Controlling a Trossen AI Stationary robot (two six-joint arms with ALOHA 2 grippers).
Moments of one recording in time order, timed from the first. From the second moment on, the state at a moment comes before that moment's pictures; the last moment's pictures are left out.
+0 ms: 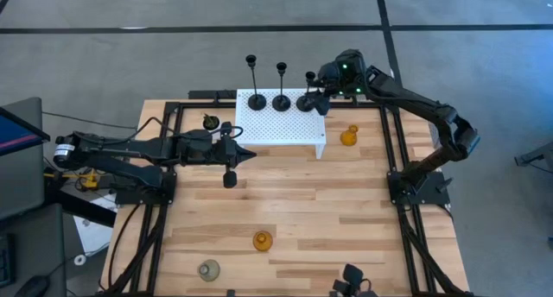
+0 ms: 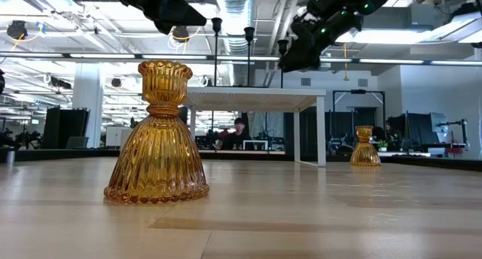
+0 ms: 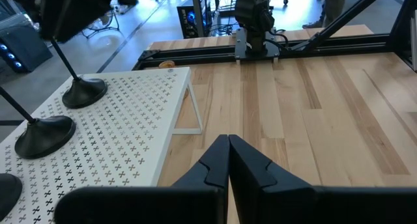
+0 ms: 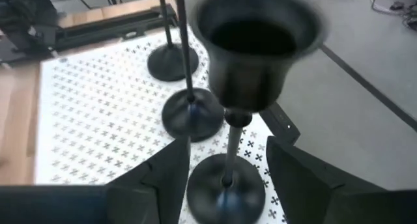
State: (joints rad) left arm 0.01 0.88 0.76 -0.03 -0.15 0.15; right arm -0.72 1.51 1.29 -0.37 -0.28 -0.19
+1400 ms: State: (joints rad) left arm 0.01 0.88 0.76 -0.09 -0.15 0.15; right arm -0.11 0.83 0.98 -1.05 0.12 0.31
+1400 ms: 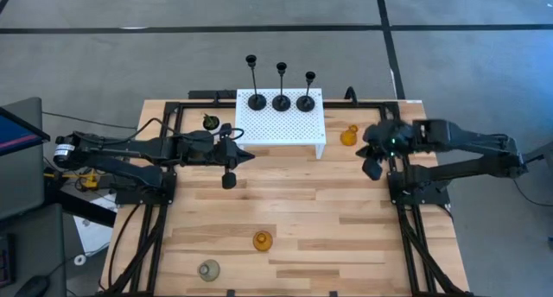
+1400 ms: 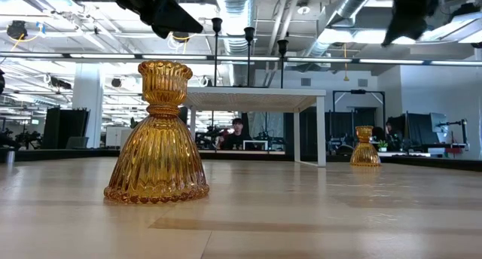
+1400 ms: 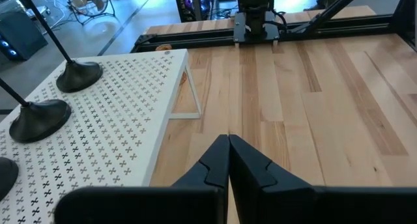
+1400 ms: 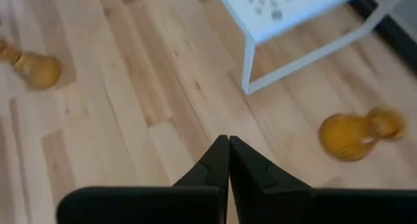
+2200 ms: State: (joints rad) left arm 0.01 0.88 0.76 -0.09 -0.15 0.15; right arm 0.27 0.68 0.29 -0.44 0.86 0.94
